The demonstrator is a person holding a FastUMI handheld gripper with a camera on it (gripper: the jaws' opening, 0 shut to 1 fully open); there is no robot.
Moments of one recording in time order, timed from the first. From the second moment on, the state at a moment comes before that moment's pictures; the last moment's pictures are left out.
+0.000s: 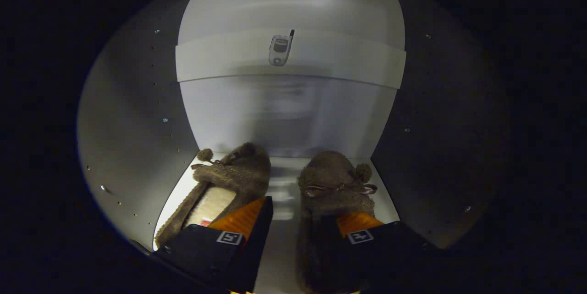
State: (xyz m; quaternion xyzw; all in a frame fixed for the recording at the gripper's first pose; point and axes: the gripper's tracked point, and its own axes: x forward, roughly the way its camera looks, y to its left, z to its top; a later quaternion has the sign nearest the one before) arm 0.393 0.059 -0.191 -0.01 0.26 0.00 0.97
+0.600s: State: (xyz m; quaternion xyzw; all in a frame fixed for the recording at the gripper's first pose) arm 0.301 0.069 -0.083 0.00 0.12 0.03 0.99
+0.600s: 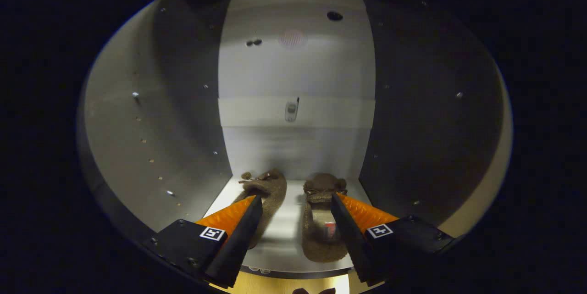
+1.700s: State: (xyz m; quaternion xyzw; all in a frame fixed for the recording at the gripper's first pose) arm -0.054 0.051 -0.002 0.03 0.04 0.12 0.99
